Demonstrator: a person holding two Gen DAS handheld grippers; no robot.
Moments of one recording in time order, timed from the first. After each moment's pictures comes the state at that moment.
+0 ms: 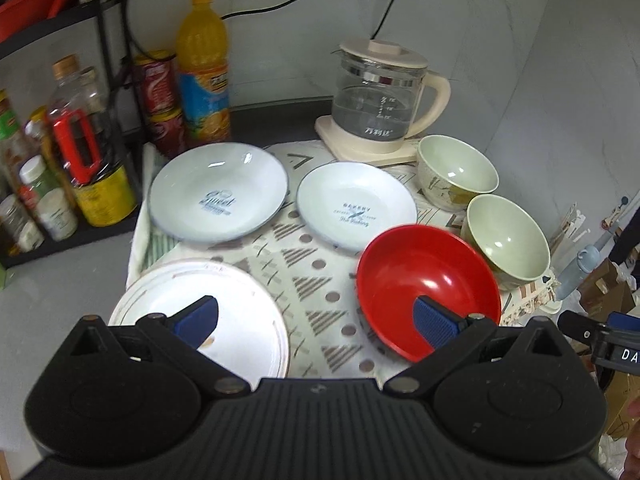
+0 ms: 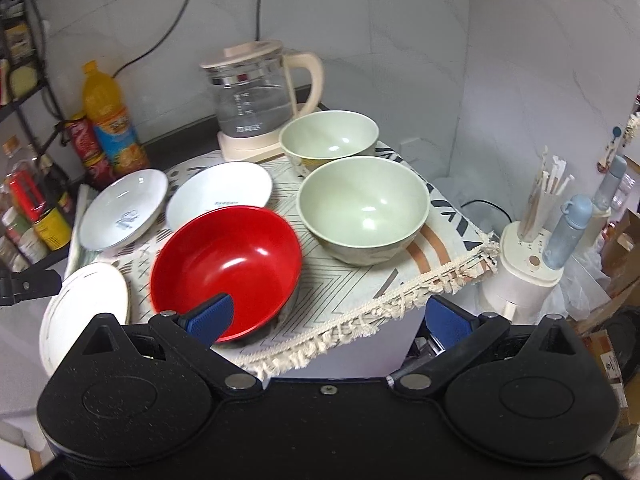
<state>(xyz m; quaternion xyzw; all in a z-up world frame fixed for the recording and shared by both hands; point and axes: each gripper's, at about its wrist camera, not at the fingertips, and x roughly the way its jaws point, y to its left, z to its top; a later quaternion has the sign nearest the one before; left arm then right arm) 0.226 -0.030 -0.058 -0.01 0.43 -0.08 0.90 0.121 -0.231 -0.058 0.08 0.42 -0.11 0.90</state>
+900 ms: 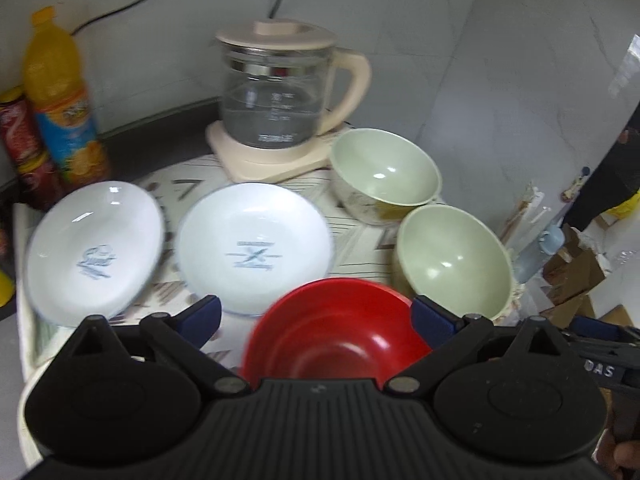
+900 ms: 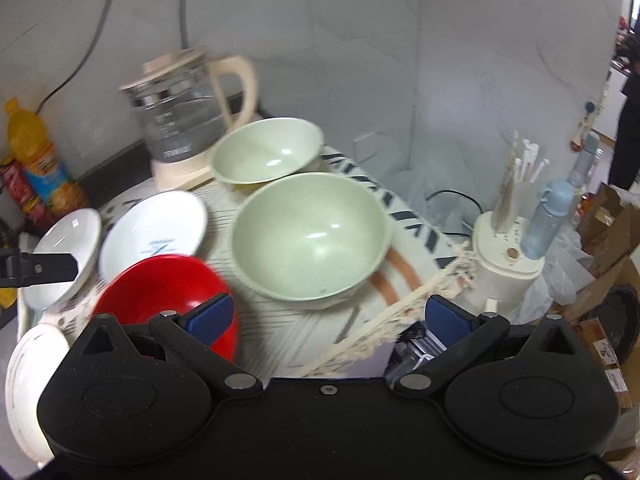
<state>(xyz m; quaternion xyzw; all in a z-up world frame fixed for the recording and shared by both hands) 0.320 -0.128 -0.084 0.01 0.46 -0.19 0.87 0.173 -0.280 -0.083 0.11 0.42 -0.18 0.88</state>
